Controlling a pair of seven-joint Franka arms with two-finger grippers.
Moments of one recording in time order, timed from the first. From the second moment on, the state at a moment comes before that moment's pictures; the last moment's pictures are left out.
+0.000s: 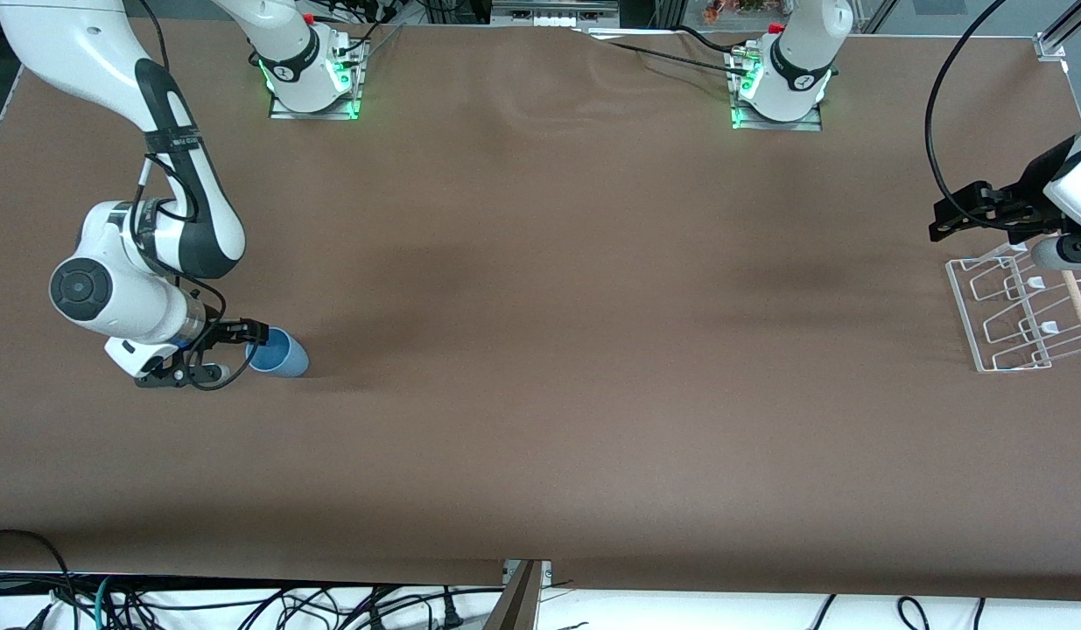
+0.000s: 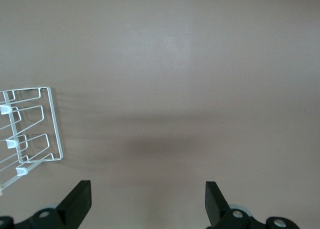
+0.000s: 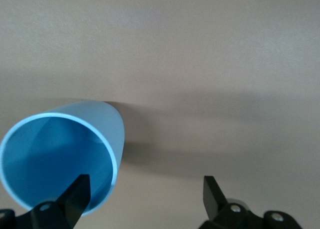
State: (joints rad) left arm 0.02 0.12 -0.03 -1.43 -0.01 1.47 -0.02; right arm 0.06 0.48 -0.05 -1.85 -0.03 2.26 -0.07
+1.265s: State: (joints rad) left arm 0.02 0.12 -0.03 -1.43 -0.01 1.47 -0.02; right arm 0.06 0.49 0.06 -1.81 0.18 2.18 -0.07
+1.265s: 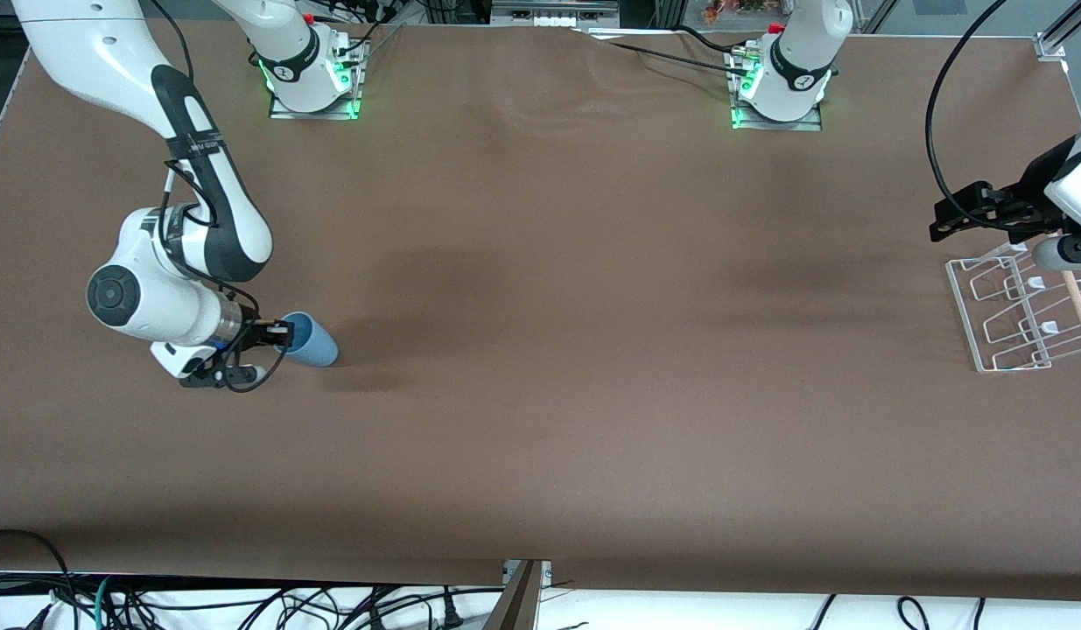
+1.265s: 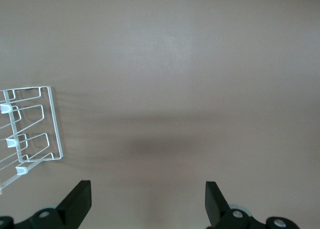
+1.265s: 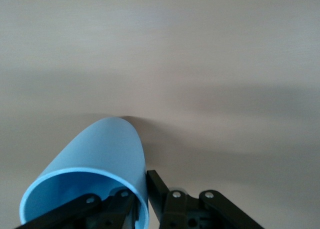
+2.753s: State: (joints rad) left arm -0.11 0.28 -0.12 -1.44 -0.16 1.54 -0.05; right arm 0.22 0.49 0.17 -1.52 0.85 1.94 0.16
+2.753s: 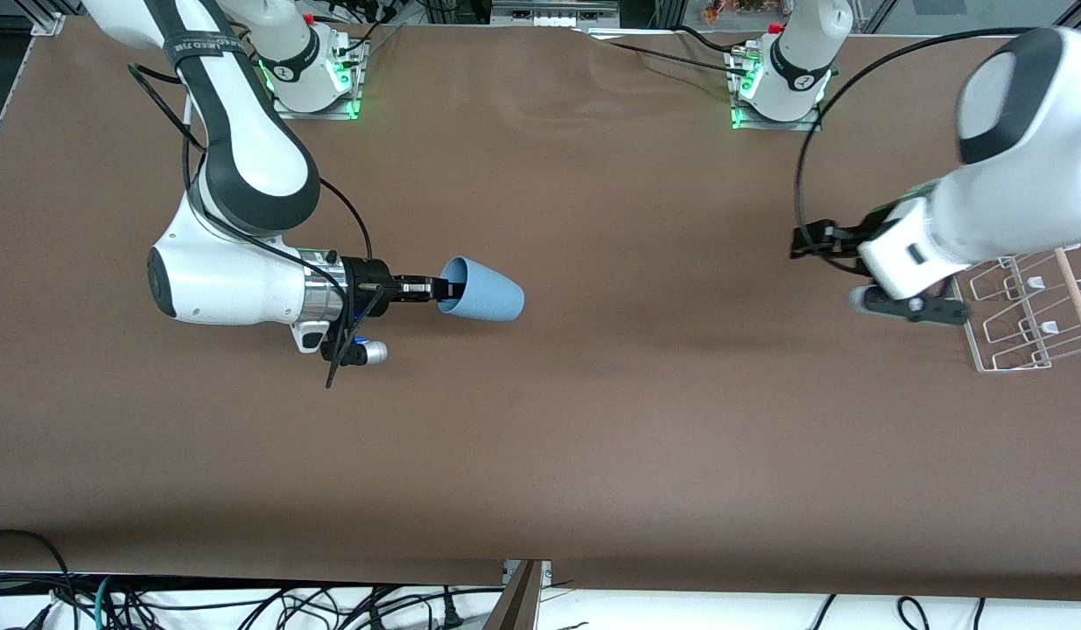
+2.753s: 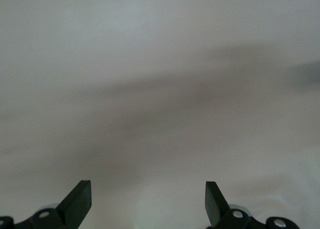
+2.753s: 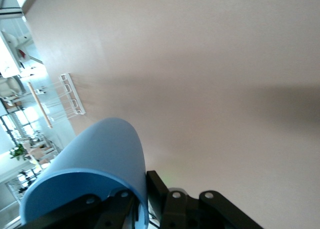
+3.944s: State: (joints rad) left arm -0.37 0.39 -0.15 -1.53 -0.16 1.97 0.51; right arm 0.43 0.57 0.18 -1.45 0.93 2.14 0.24
